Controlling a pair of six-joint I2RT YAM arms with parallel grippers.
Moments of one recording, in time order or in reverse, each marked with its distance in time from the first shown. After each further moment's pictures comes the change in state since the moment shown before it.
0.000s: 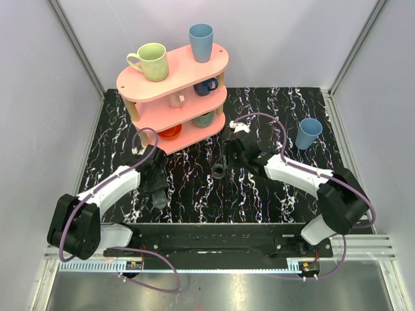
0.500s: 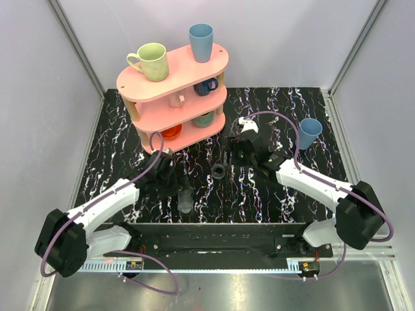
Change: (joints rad) left arm -0.183 -0.145 -0.096 0.242 0.346 -0.090; right arm 0.000 -0.178 -0.039 -0.004 0.008 0.043
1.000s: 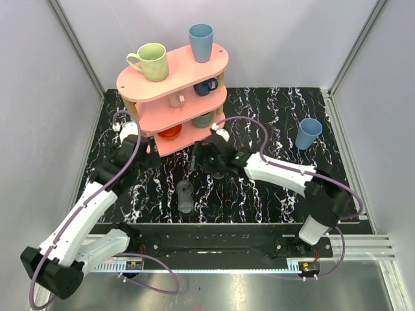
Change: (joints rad) left arm 0.105 -0.168 0.349 -0.313 -0.544 0.290; right arm 0.171 0.250 0.225 -0.087 -0.038 0.371
